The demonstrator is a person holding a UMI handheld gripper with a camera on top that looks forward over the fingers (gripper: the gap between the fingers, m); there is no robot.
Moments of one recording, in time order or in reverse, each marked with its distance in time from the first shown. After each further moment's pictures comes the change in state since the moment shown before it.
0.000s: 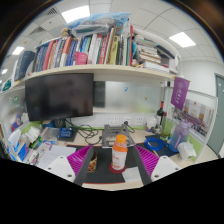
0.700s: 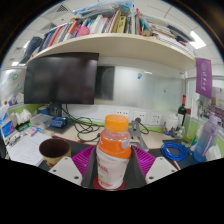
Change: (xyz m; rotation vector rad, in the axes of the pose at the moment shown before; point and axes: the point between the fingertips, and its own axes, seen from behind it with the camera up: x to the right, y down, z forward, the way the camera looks) arm 0.020 0.082 0.196 0.085 -0.177 -0.090
